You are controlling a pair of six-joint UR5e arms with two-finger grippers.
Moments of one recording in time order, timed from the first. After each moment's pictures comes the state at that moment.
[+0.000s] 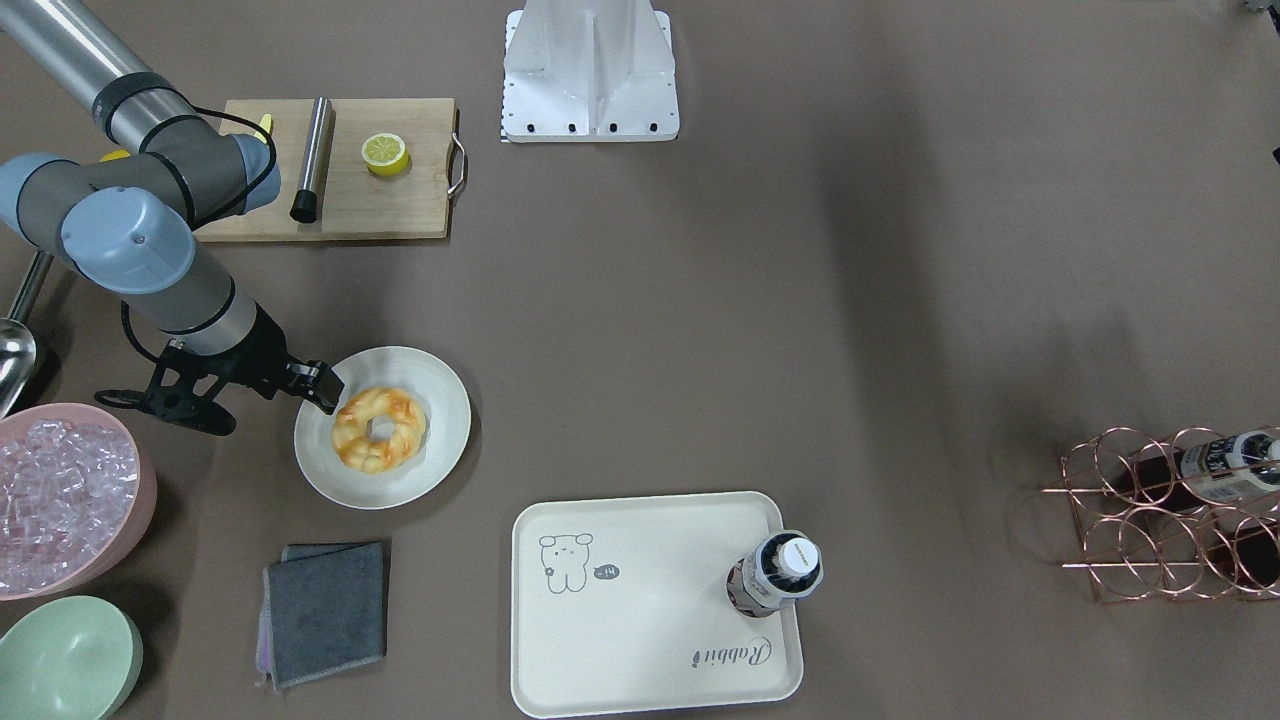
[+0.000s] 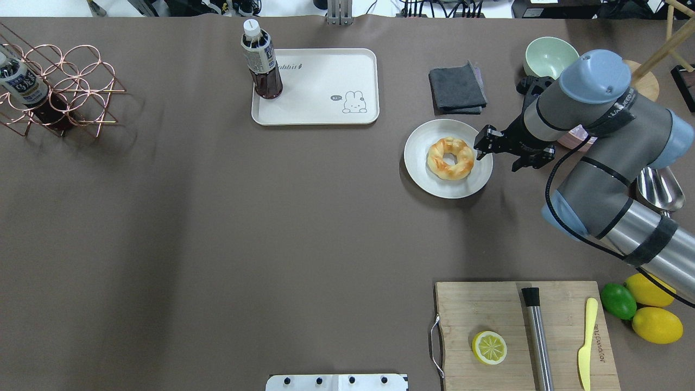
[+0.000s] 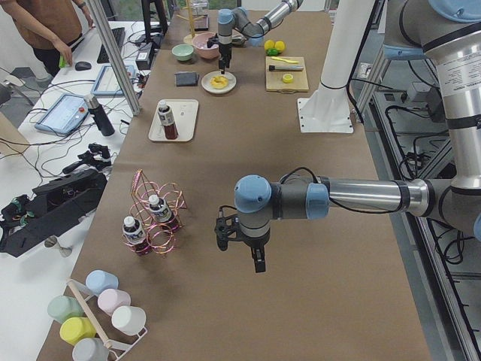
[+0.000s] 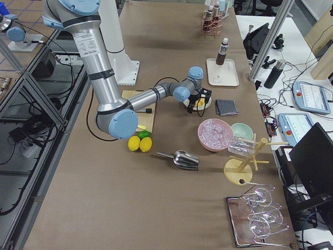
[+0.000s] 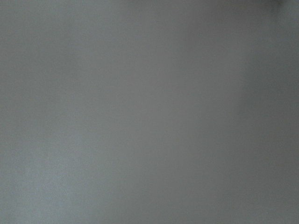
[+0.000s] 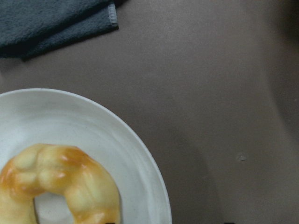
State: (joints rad) left arm -1.55 -1.26 -1.91 -1.48 -2.32 -0.11; right arm 0.82 -1.21 1.55 -1.22 2.09 1.28
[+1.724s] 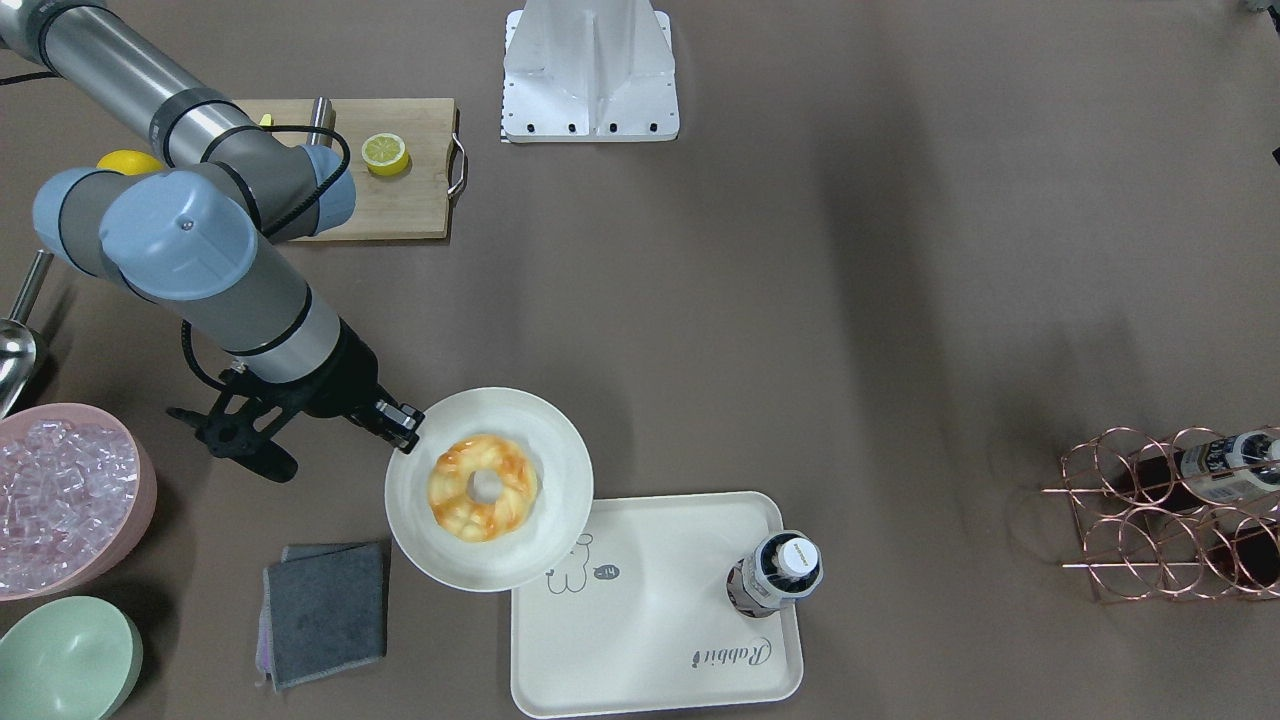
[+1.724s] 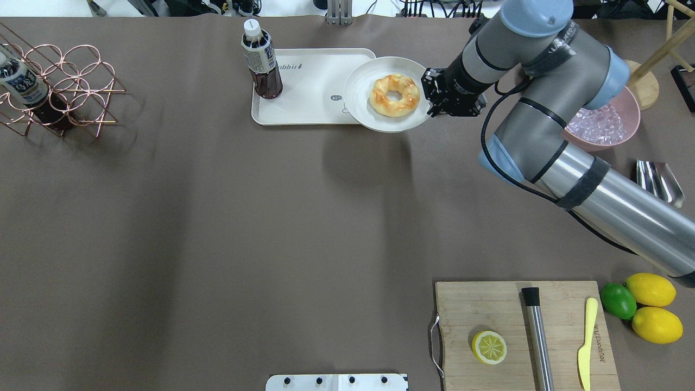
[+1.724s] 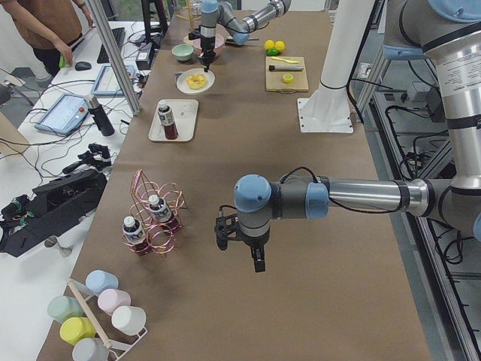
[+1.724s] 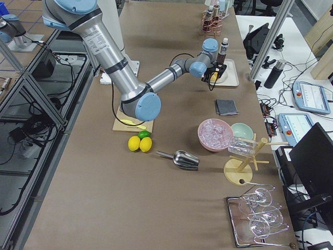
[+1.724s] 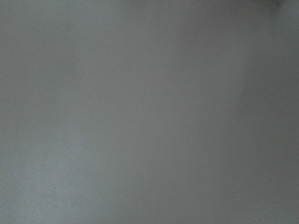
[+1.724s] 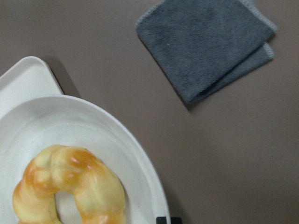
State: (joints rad) left arm -1.55 -1.26 -1.91 -1.48 -2.32 -0.11; right arm 0.87 -0.91 1.44 -1.22 2.15 1.58
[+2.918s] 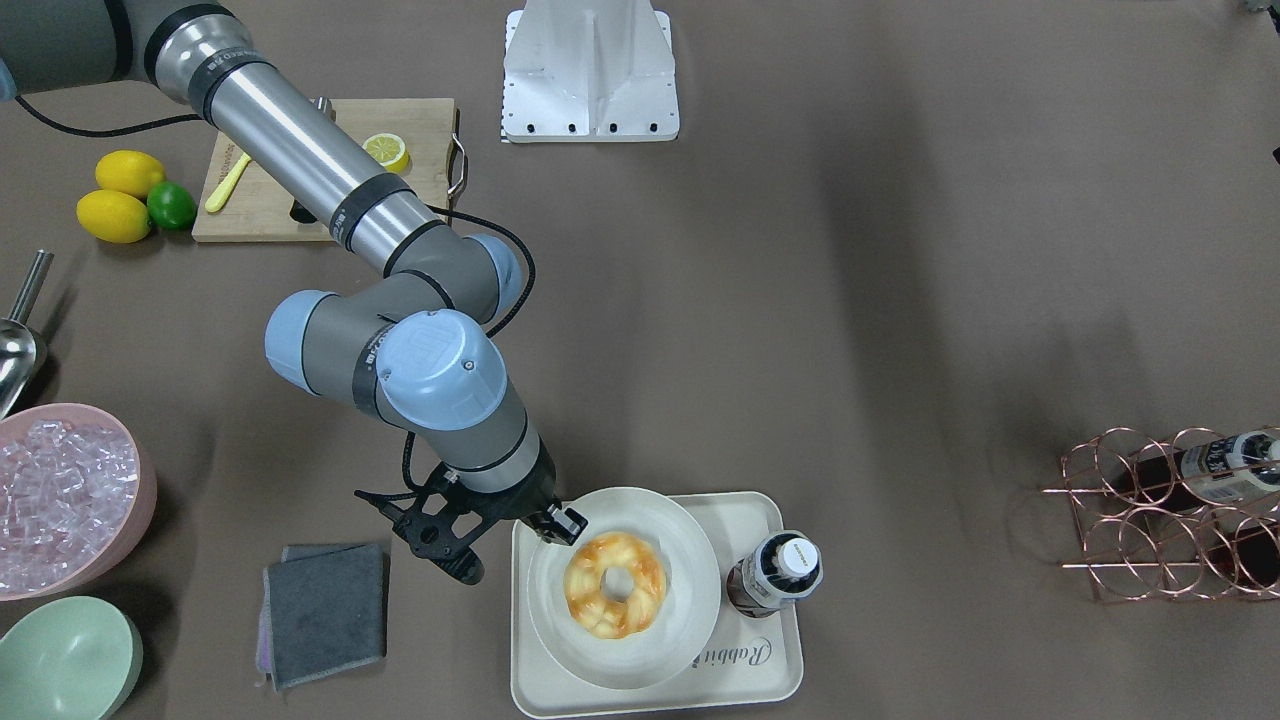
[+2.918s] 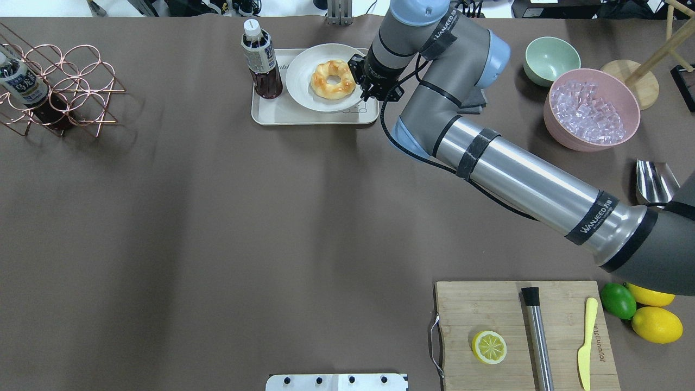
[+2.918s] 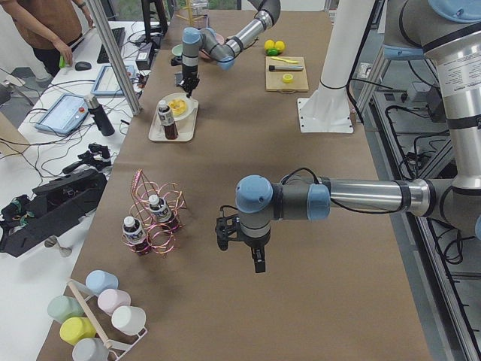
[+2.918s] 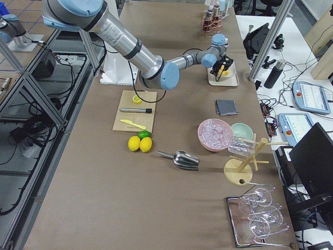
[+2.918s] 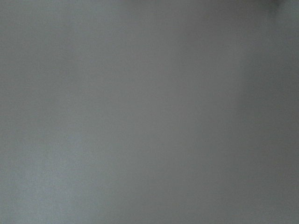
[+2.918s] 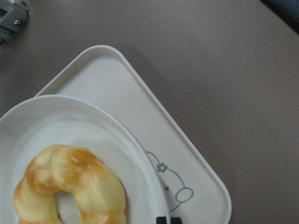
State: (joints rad) left arm -1.55 -1.25 -1.91 -1.50 -2.32 -0.11; right arm 0.79 -0.51 0.85 -1.04 2.02 1.73
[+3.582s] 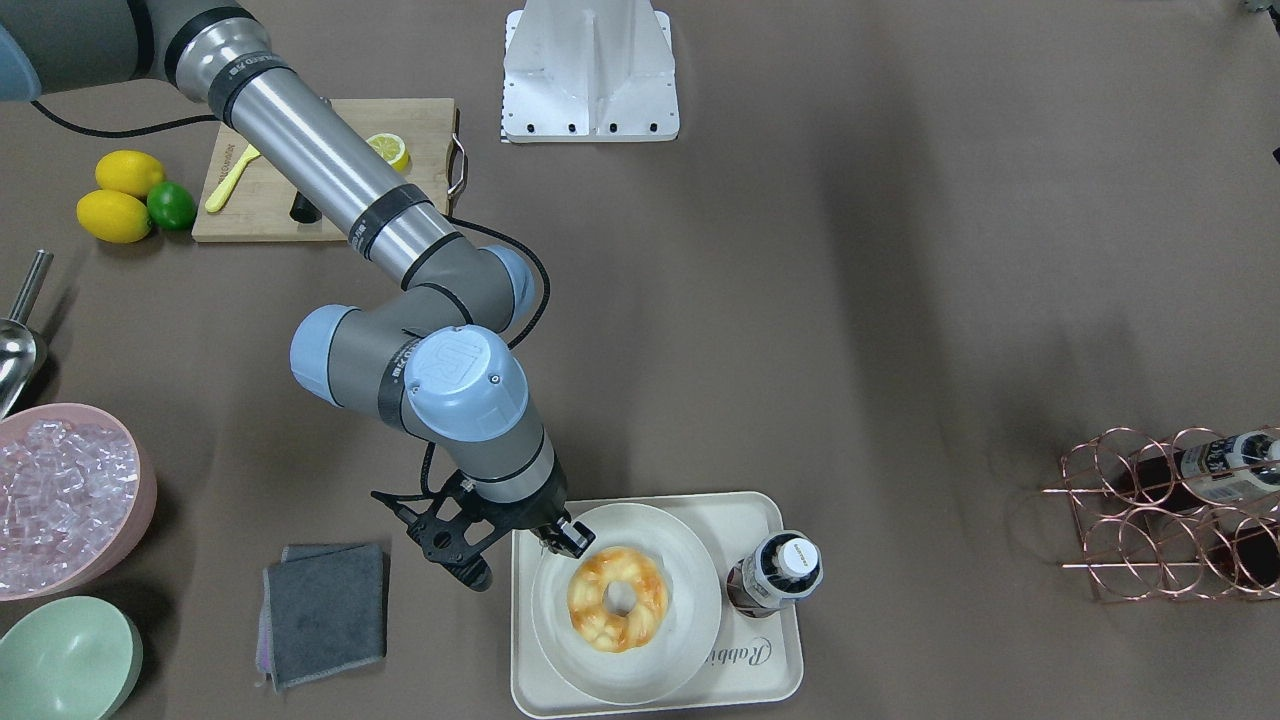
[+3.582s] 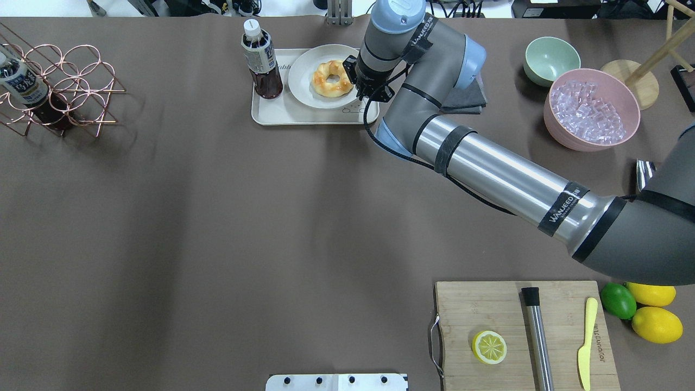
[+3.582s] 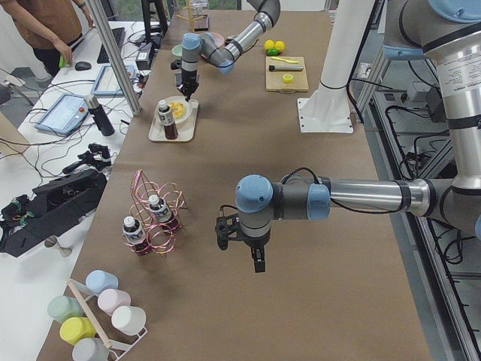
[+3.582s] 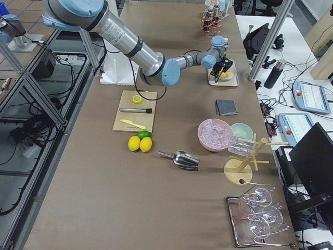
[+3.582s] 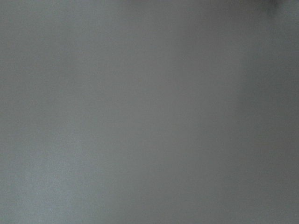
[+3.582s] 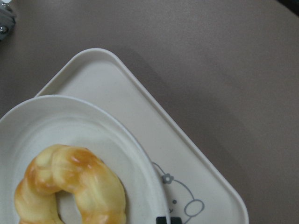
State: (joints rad) left arm -1.55 -1.25 -1.91 -1.50 -2.32 -0.11; right arm 0.77 -0.47 0.76 -1.00 1.98 1.79
